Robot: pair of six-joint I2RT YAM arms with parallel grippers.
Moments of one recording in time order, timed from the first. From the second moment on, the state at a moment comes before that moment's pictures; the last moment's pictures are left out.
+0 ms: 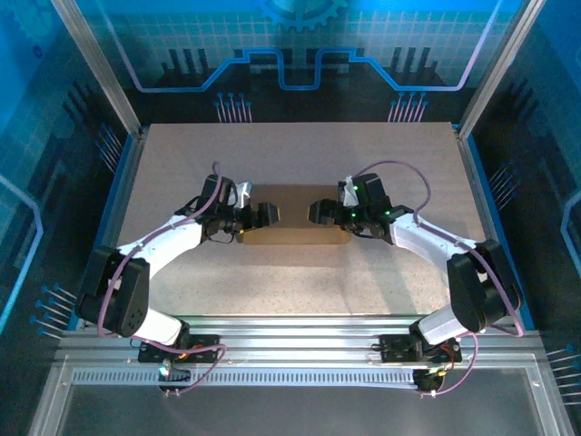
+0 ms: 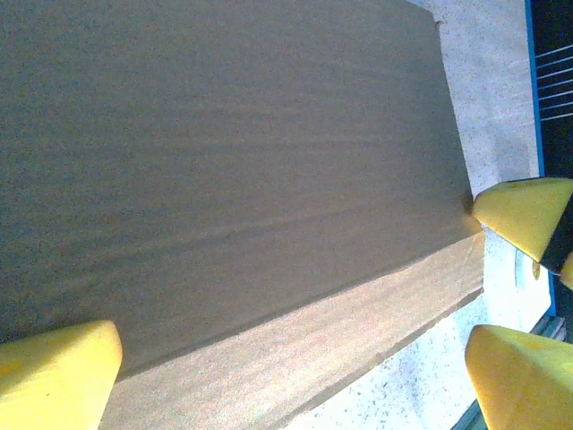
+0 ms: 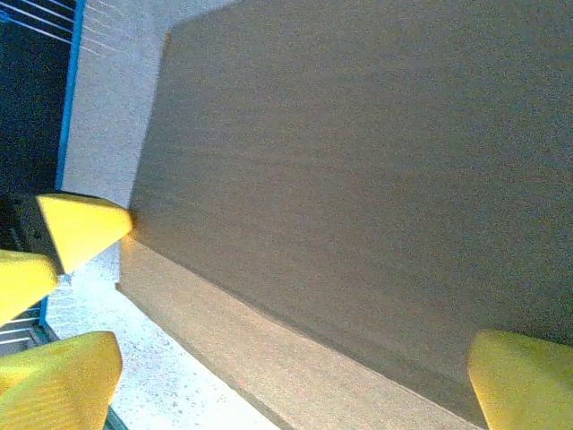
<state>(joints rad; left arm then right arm) -0.29 1.47 0.83 -0.20 0.50 -0.56 0.43 1.50 0.87 -0.17 -0.42 0.62</state>
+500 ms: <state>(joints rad) -0.32 1.50 0.80 -0.15 0.47 -0.56 0.44 1.54 0.87 -0.17 -0.38 0.59</state>
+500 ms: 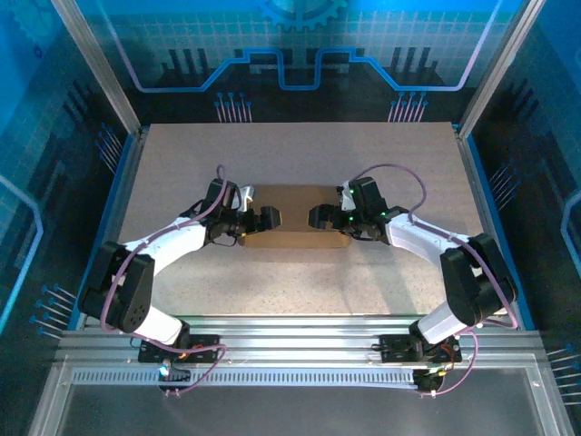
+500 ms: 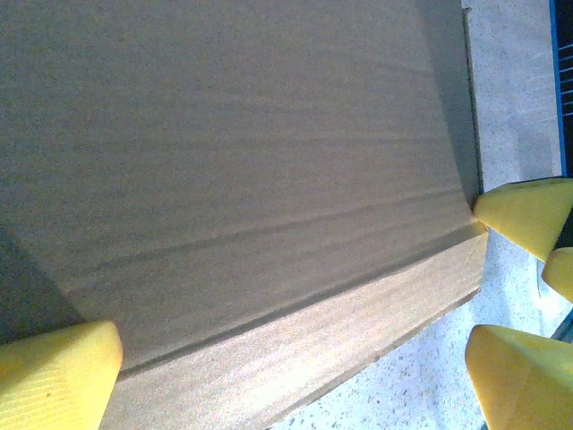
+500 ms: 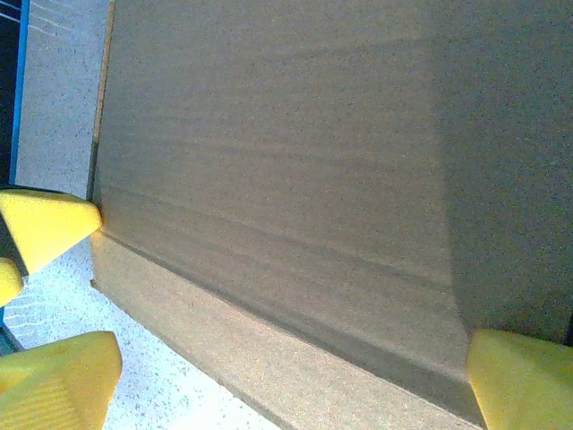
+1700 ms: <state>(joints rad) -0.23 1.45 0.96 -0.33 0.38 -0.55 0.35 1.42 0.97 -0.31 -0.30 0.46</state>
